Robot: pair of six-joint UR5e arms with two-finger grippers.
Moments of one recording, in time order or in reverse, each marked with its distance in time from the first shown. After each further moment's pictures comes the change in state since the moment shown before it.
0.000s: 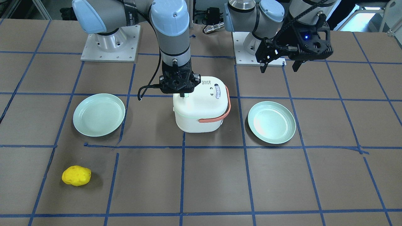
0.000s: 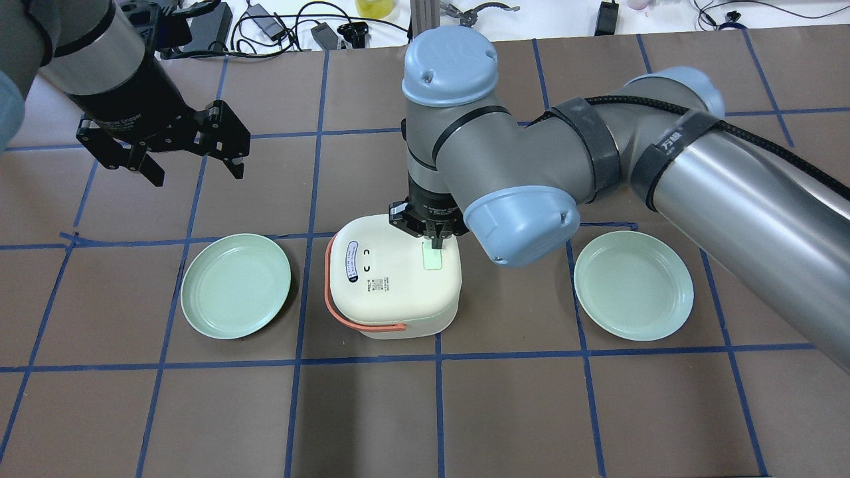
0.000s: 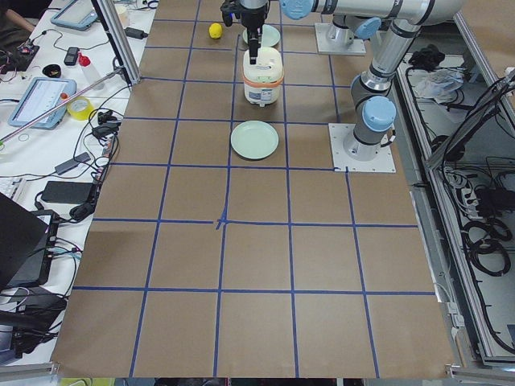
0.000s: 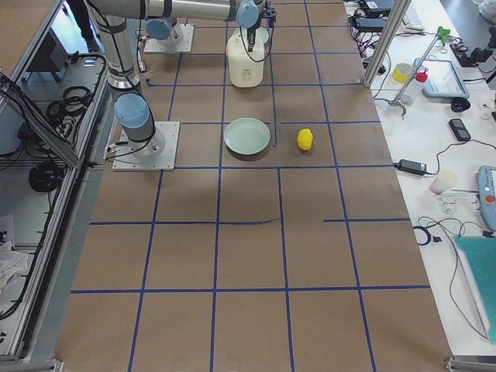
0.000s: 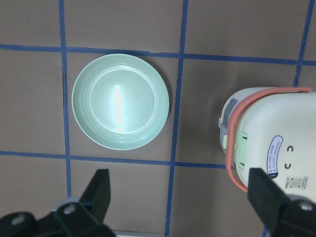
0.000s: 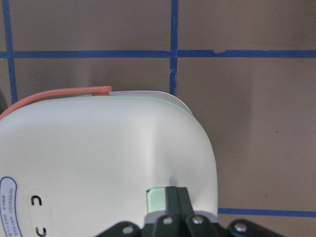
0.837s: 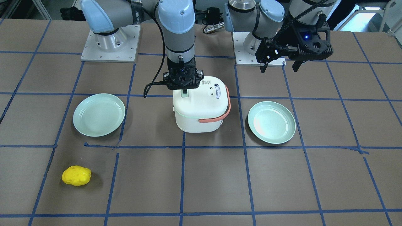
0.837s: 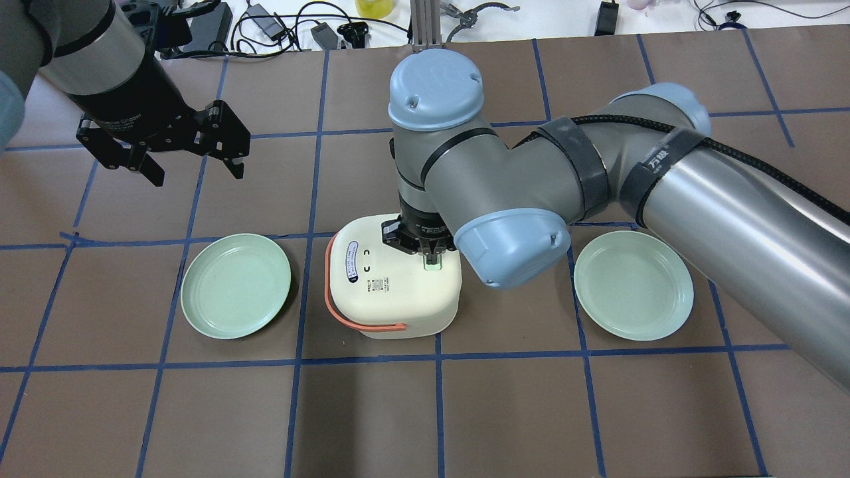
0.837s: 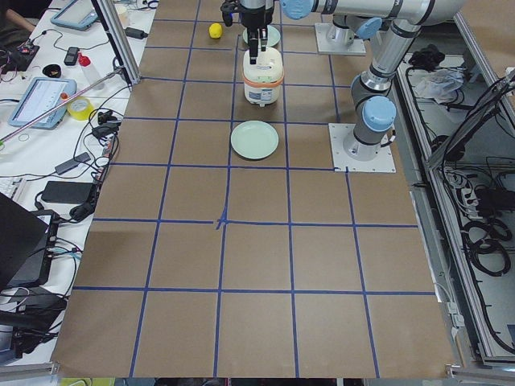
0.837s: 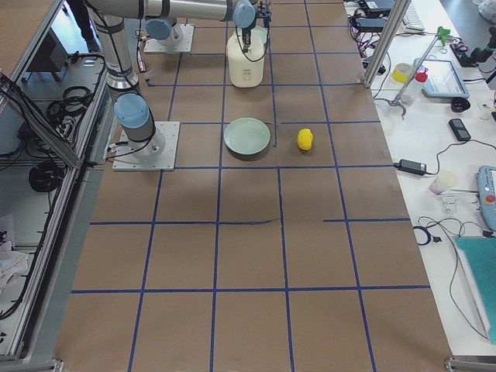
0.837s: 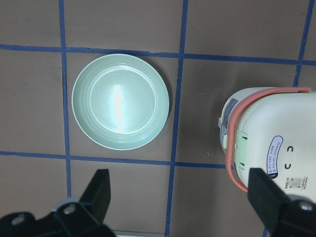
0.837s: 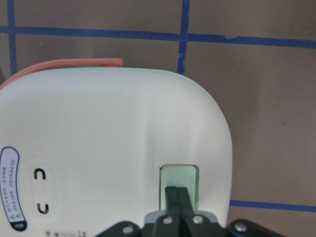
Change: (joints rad) left arm 0.000 0.000 0.000 0.000 0.000 0.000; right arm 0.032 -0.008 0.013 0.005 -0.013 -0.013
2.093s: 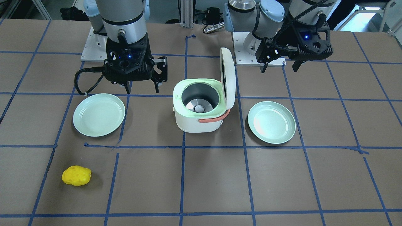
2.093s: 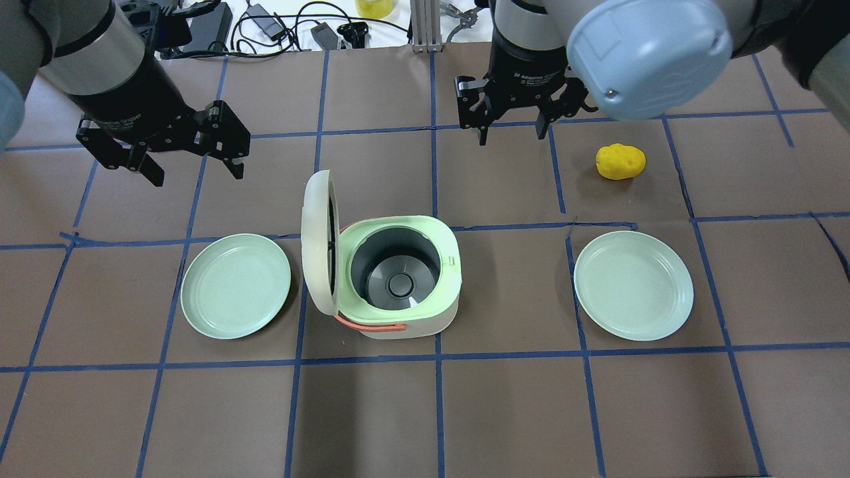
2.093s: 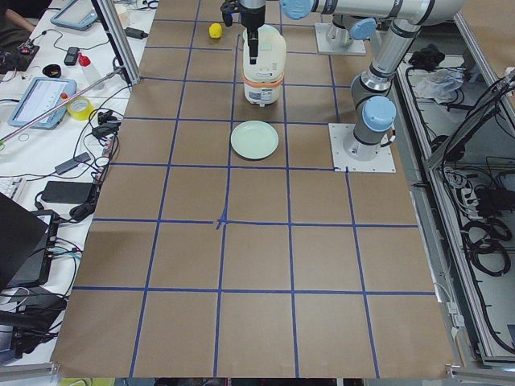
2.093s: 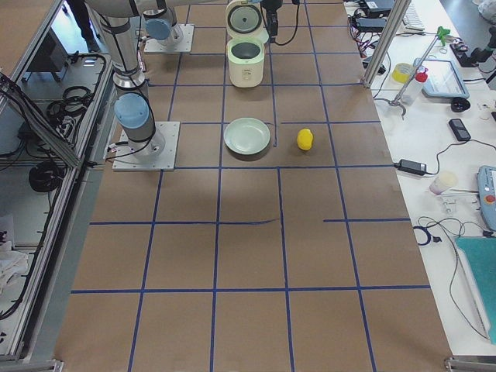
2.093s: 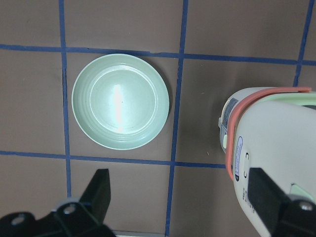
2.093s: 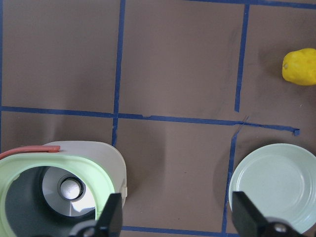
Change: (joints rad) left arm 0.000 0.000 0.000 0.000 0.000 -0.001; right arm -0.225 -0.032 -0.286 0.230 -0.064 -0.250
